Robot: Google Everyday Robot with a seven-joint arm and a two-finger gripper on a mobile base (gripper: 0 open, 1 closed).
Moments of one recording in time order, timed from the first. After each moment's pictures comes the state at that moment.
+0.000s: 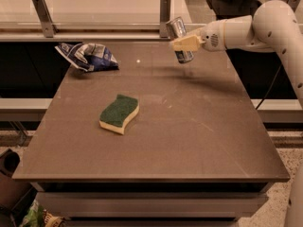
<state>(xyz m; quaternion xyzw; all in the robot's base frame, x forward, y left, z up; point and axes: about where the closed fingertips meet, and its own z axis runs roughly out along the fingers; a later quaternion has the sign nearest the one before) 0.750 -0.106 0.917 -0.38 0.73 0.30 0.48</state>
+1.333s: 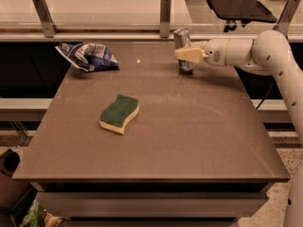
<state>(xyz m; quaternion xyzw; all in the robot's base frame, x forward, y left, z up) 0.771 -0.127 0.873 -0.34 0.70 0.34 0.53</state>
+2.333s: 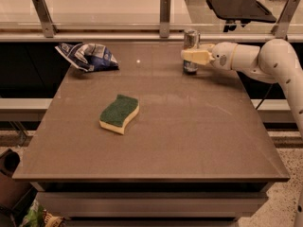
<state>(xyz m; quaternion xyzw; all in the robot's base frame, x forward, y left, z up) 0.774 -0.152 0.861 -0.31 0.70 0.34 0.55</state>
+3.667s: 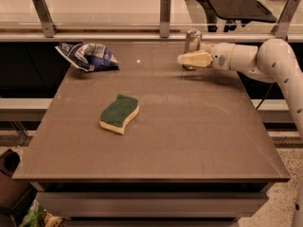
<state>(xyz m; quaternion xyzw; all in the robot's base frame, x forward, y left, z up) 0.775 -0.148 0.864 -0.31 0.70 0.34 0.55</state>
